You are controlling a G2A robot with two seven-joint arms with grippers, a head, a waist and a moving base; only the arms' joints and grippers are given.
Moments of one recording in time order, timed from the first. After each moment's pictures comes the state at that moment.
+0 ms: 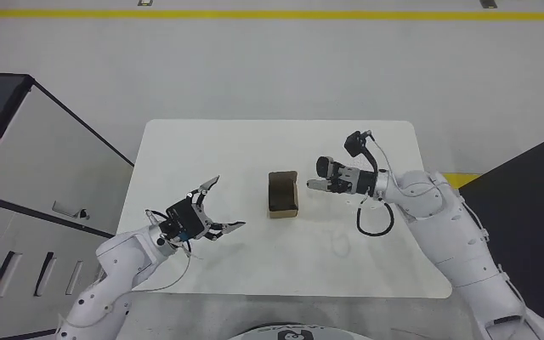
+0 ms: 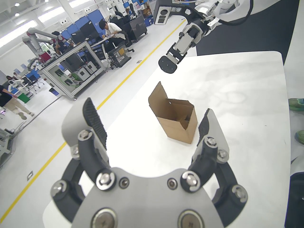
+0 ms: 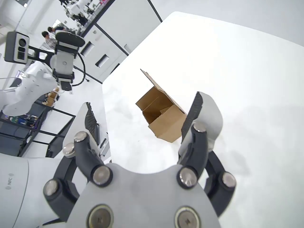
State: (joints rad) left arm 1.80 -1.02 -1.51 -1.95 1.74 -0.61 0.47; right arm -1.20 -1.03 1.17 -1.49 -0.21 -0.66 0.77
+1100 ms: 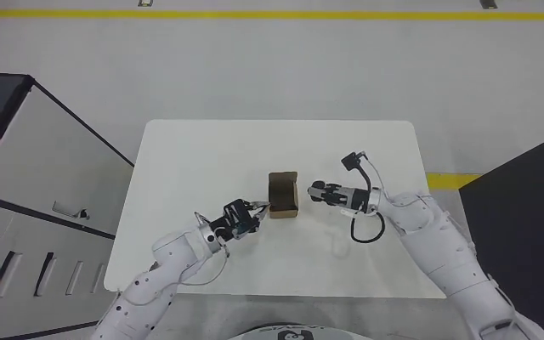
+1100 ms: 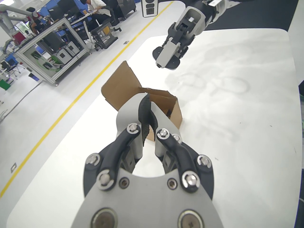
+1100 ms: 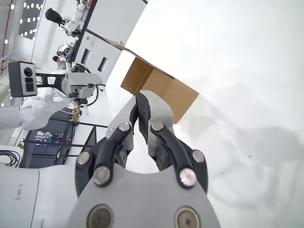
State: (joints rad) left arm 1.59 -1.08 -1.14 -1.71 1.71 -0.41 0.30; right arm -1.23 -1.05 1.08 -1.33 -0.08 -0.60 0.76
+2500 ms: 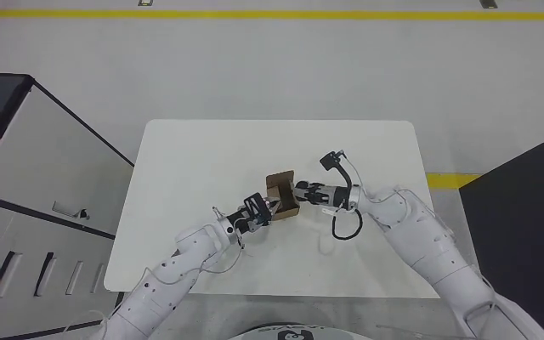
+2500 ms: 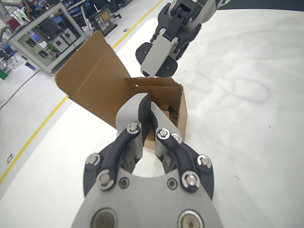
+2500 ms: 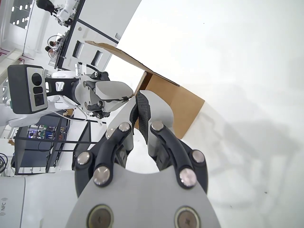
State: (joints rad) left arm 1.42 -1.14 -0.97 -1.48 1.72 -0.32 0.30; right arm -1.13 -1.10 0.94 -1.26 -0.19 -0.57 0.68
